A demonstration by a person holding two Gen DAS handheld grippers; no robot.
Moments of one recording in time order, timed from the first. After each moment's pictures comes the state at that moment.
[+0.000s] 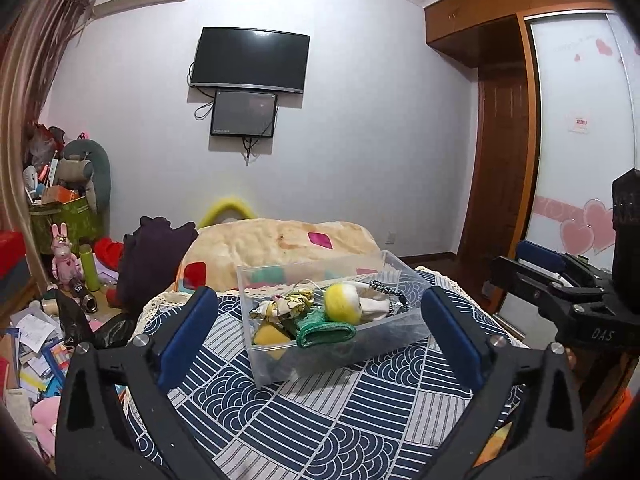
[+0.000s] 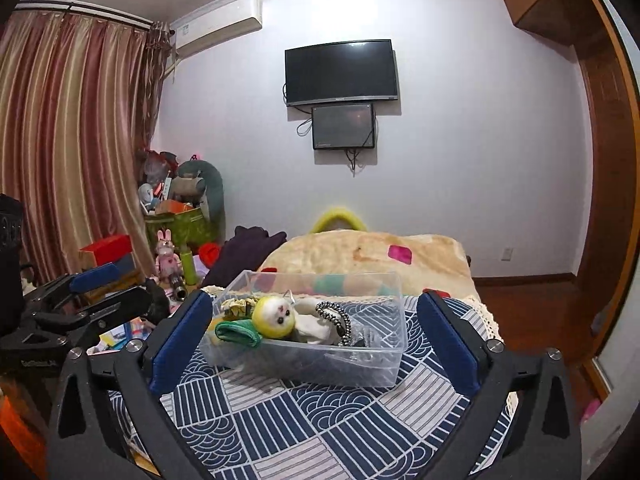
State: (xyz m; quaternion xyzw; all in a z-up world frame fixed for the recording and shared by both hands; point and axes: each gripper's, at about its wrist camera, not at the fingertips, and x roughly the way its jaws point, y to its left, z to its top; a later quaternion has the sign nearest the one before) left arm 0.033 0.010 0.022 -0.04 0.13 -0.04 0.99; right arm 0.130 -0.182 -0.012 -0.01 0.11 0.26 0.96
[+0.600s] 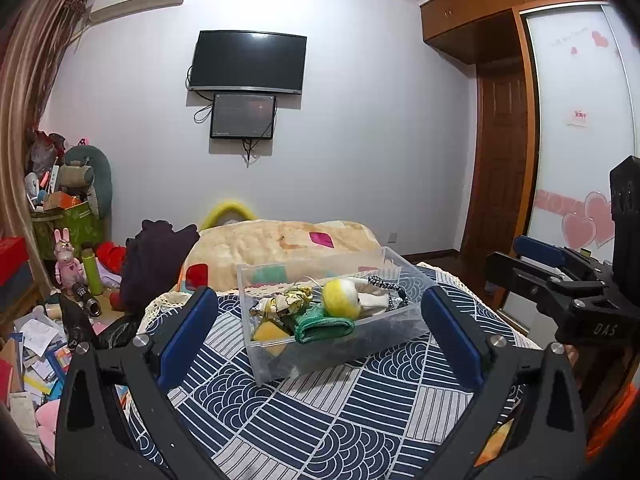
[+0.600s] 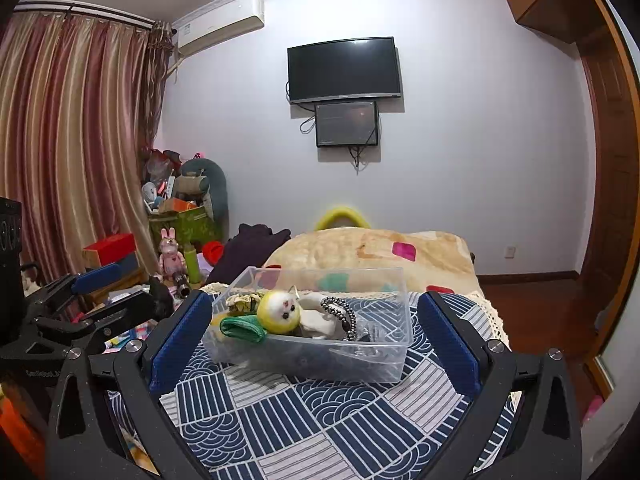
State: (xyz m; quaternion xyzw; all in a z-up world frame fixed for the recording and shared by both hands) left arm 0.031 0.003 0.018 -0.03 0.13 -0.03 0.99; right arm 0.128 -0.183 -0.015 0.00 0.11 0.26 0.96
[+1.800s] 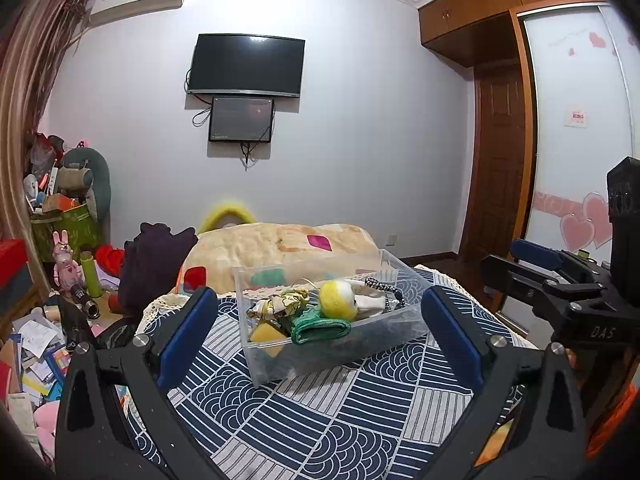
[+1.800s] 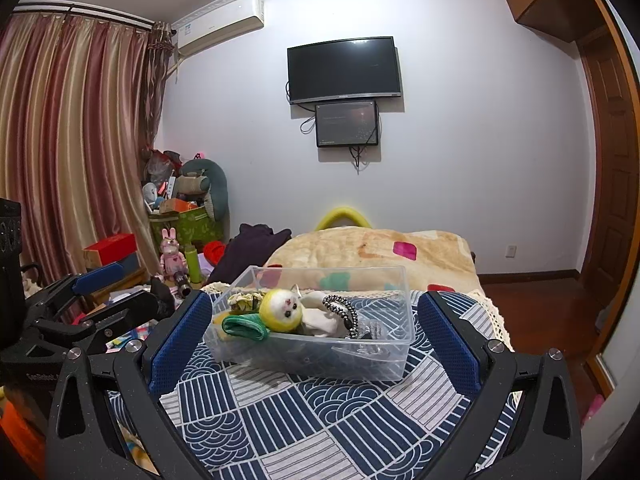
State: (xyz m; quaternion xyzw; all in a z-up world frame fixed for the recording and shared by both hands) left arm 0.028 0.004 0.019 -0.03 0.12 -0.04 0.99; right arm 0.125 -0.182 -0.014 0.00 0.11 0.26 0.96
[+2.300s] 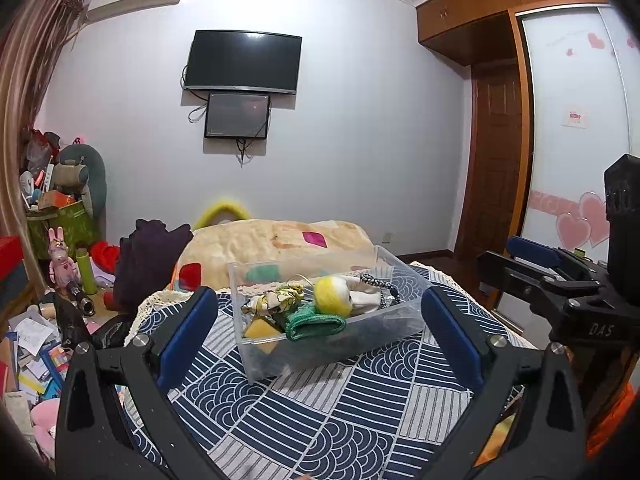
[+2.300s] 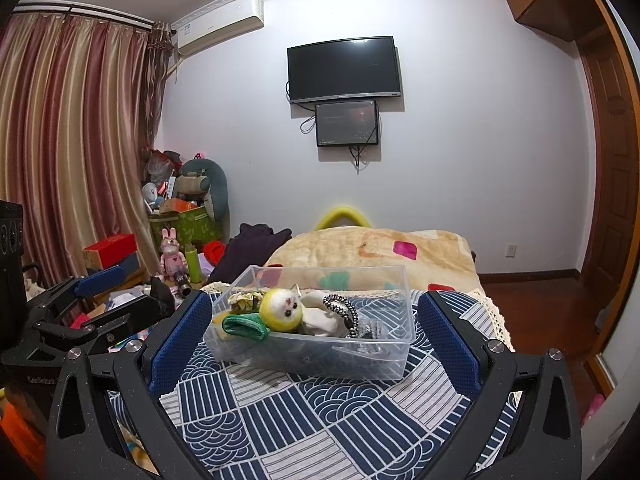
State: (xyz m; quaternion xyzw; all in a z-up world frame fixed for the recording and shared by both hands) left arm 0.029 0.001 0.017 -0.04 0.13 -0.05 0.99; right arm 0.124 -0.181 -0.014 0.00 0.11 0.26 0.96
